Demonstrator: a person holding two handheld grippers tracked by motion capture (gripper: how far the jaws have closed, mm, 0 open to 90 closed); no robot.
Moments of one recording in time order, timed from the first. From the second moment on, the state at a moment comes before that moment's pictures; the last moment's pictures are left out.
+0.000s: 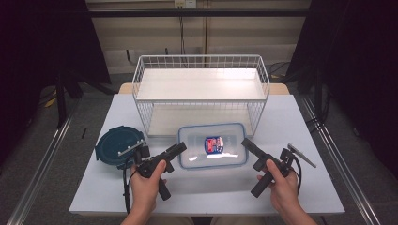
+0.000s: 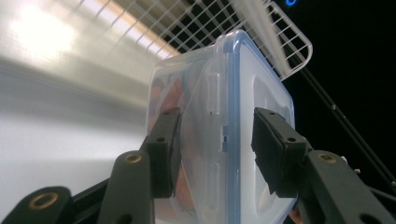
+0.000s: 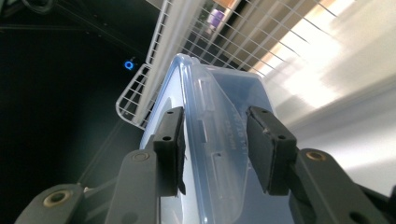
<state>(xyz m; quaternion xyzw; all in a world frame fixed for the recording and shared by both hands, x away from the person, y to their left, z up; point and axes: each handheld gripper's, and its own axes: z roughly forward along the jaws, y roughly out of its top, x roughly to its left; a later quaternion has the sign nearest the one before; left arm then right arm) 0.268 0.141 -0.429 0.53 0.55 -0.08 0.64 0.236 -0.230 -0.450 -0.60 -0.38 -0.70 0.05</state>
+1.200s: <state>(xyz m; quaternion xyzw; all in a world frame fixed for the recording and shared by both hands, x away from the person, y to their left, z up) 0.277 0.149 -0.366 0.50 0.50 -0.02 0.71 0.251 -0.216 -0.392 -0.55 -0.34 -0.76 0.03</state>
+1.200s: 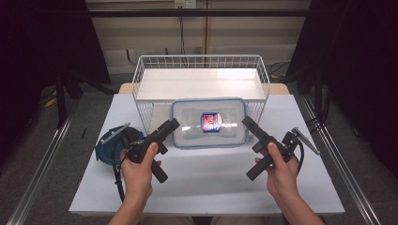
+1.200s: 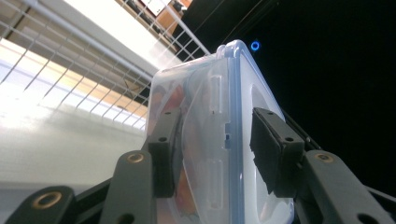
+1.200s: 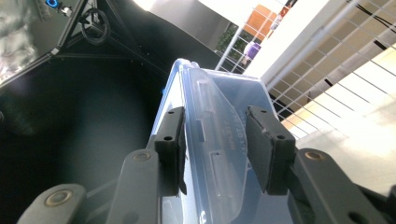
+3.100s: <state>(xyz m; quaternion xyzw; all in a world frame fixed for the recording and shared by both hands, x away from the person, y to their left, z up) 0.332 0.149 -0.315 0.43 0.49 -0.02 0.76 0.309 -0.200 -0.336 -0.53 -0.29 -0.80 0.00</state>
